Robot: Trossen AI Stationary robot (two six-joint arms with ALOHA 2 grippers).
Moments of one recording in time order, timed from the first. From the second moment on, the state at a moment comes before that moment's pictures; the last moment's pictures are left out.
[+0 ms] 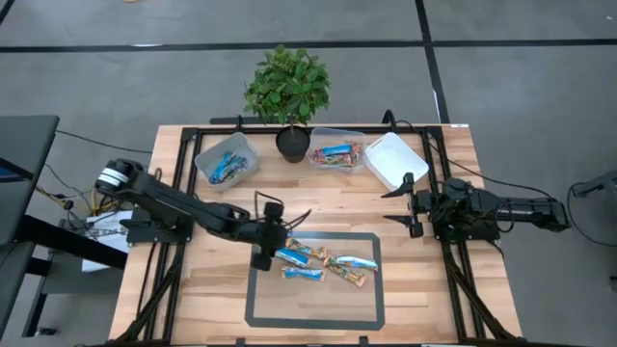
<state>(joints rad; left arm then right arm) -0.29 1.51 0.91 -0.29 -0.25 0.10 -0.10 0.12 0.00 0.04 -0.18 -0.18</state>
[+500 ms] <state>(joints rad) -0.27 1.81 1.11 -0.28 -0.16 0.20 -0.10 0.12 0.00 0.04 -0.18 -0.18</state>
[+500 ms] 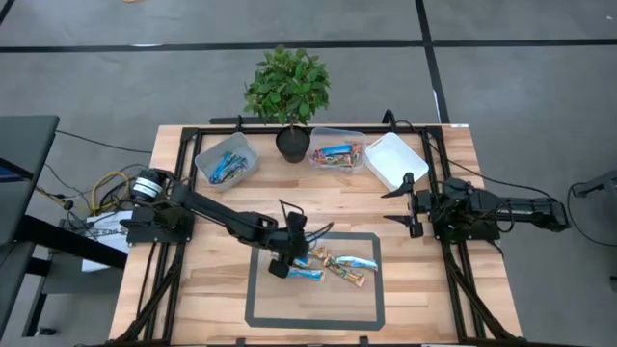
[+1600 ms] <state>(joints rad) -0.25 1.92 1.15 -0.18 -0.26 0.22 -0.10 0.12 0.00 0.04 -0.18 -0.18</state>
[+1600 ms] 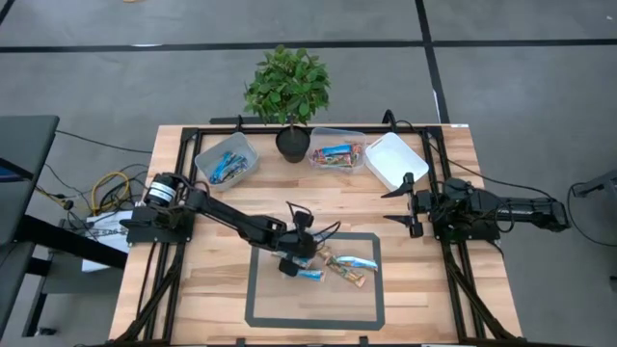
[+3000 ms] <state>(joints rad) 0.20 2.23 1.91 0.01 -0.32 0.69 -0.10 0.12 0.00 0.04 -0.18 -0.18</state>
